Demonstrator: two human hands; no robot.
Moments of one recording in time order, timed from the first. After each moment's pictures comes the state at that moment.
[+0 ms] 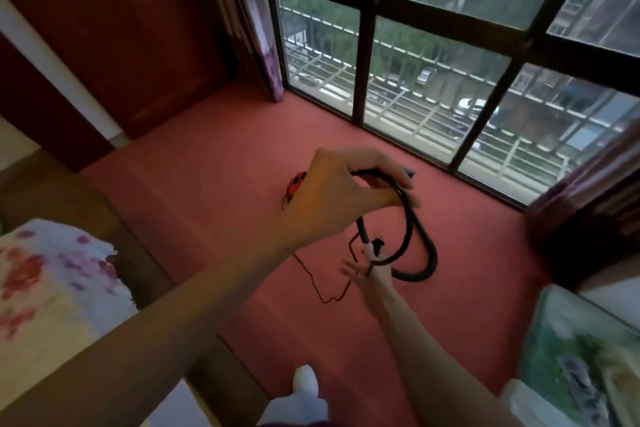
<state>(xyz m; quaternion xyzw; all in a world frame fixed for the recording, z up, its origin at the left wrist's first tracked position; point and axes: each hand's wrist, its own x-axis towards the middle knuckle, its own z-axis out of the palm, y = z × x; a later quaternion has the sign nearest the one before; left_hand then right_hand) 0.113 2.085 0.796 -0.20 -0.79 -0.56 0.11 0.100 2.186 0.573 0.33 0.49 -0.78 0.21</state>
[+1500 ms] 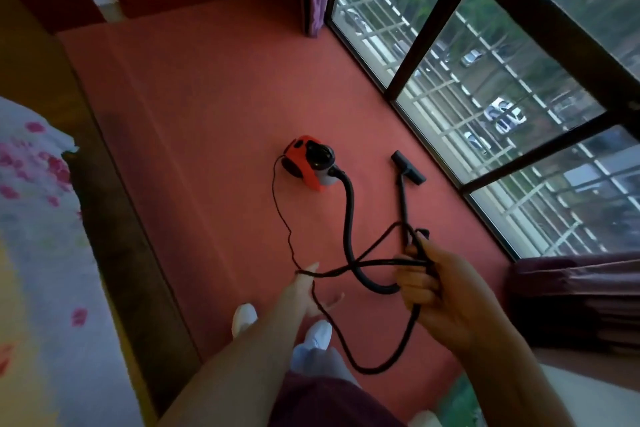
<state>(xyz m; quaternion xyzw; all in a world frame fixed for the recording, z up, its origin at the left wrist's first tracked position) -0.002 2.067 0.461 0.58 -0.09 -0.79 -0.19 -0.073 2.196 0.697 0.31 0.43 -0.73 0.44</state>
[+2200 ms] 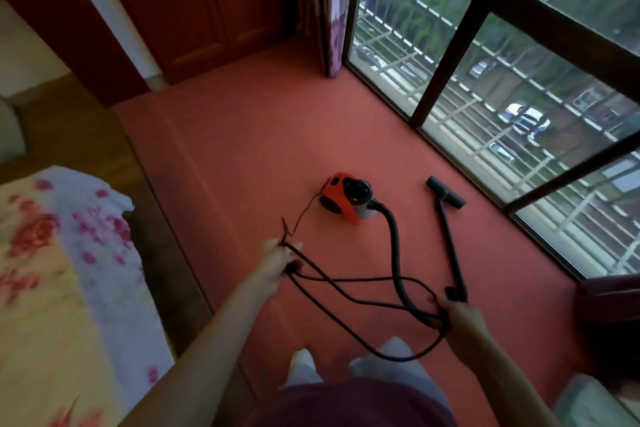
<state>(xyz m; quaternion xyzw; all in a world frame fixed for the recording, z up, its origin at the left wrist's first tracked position) 0.006 1.837 0.535 0.47 -0.52 -0.71 -0.02 -0.071 2.153 0.532 0.36 0.68 -0.58 0.27</state>
